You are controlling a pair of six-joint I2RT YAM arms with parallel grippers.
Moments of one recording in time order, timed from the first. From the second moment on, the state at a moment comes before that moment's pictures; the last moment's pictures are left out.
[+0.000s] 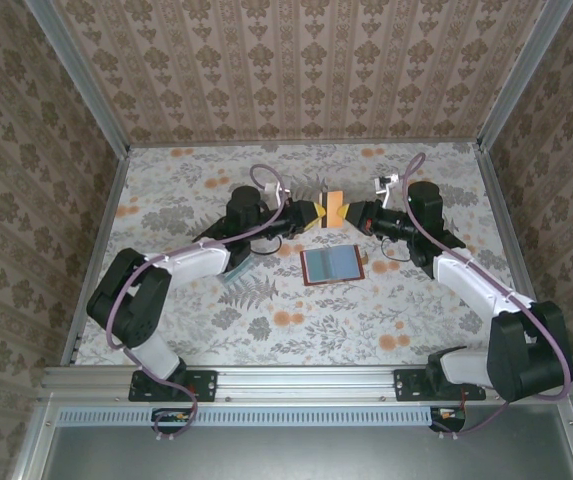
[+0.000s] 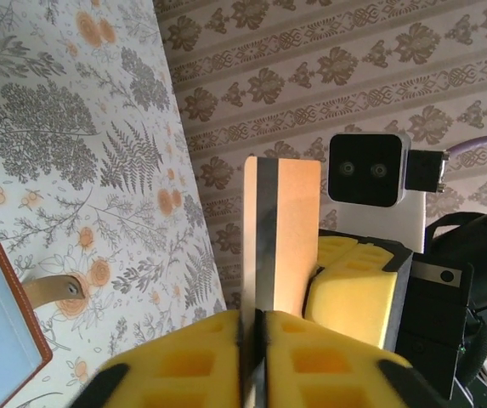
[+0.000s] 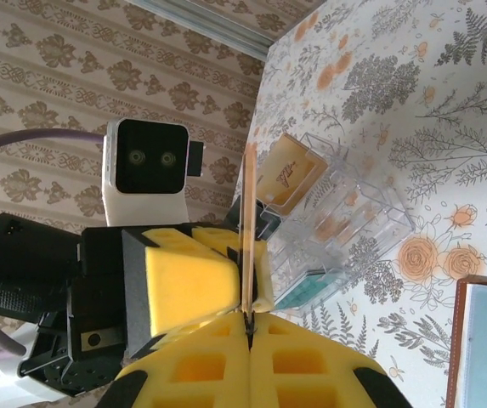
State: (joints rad) left arm -0.66 1.65 0.91 0.61 0.67 -1.20; right arm 0.21 1.29 0.77 0.20 -0.77 0.90
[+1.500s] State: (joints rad) left arm -0.47 1.47 1.33 -0.78 0.05 0.38; right arm 0.26 1.16 0.77 -0.11 -0.60 0.67
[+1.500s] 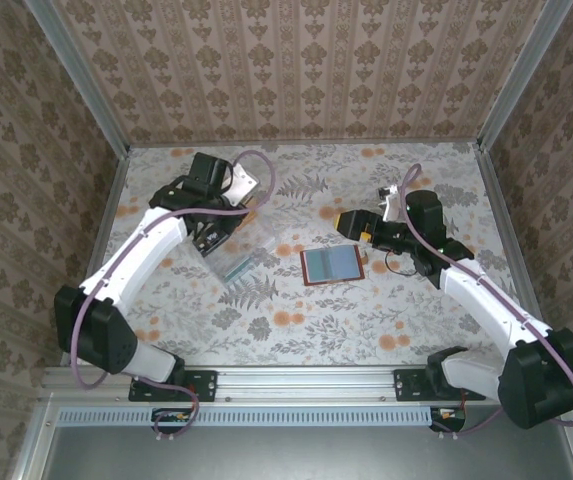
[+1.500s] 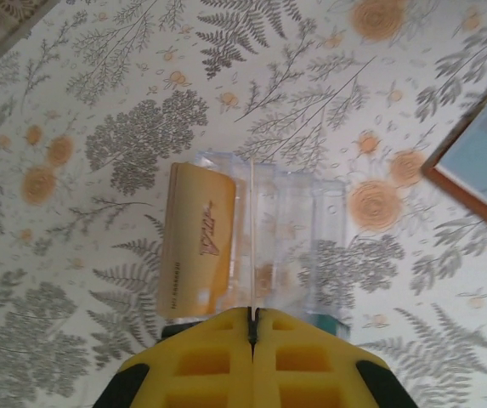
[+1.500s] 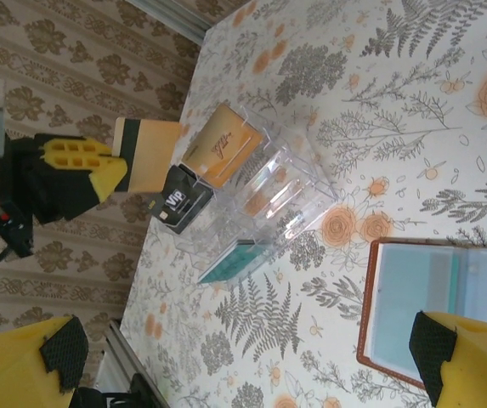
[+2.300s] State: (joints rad) left arm -0.42 1.67 1.38 -0.77 0.03 0.54; right arm 0.27 1.16 0.77 -0.12 -0.58 0.66
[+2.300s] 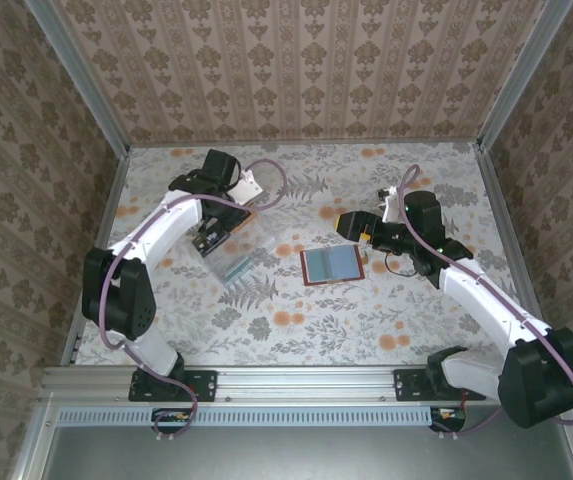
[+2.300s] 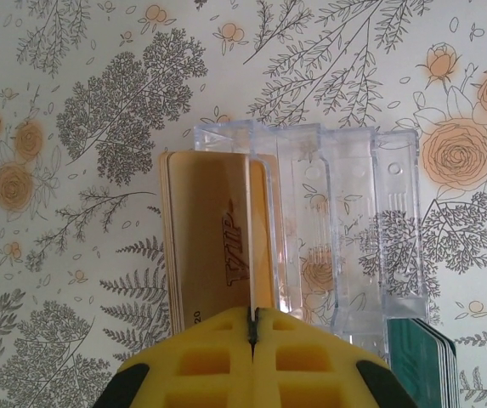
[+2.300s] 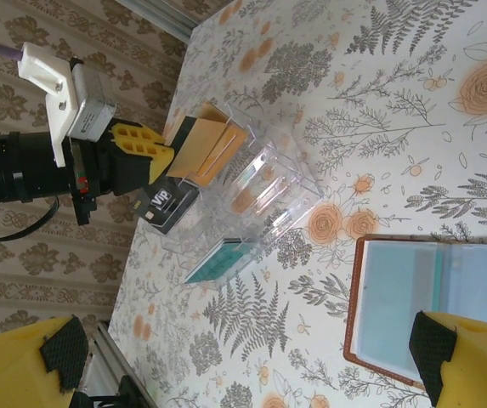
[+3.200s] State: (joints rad) left arm -0.39 1.72 1.44 -0.80 0.09 0.54; right arm 0.27 1.17 0.77 -0.14 -0.58 0.66
